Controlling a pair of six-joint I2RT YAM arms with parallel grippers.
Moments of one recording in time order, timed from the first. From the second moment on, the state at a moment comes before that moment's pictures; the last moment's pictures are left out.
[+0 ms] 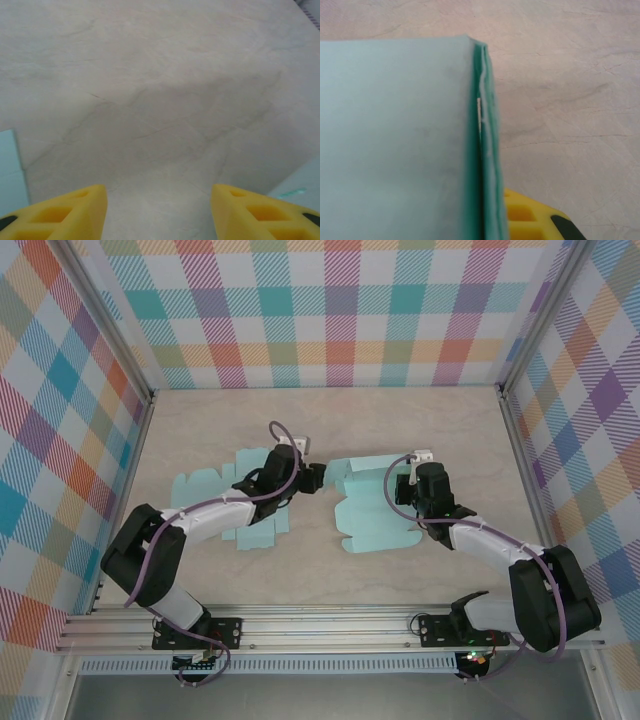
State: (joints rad) left arm -0.66 1.58 0.92 0.09 -0.10 -0.40; right arm 0.39 1.27 0.53 0.18 0.12 0.21
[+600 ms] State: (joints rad) left arm -0.81 1.56 0.89 0.13 -0.02 -0.28; right arm 0.39 1.27 0.53 0.18 0.12 0.21
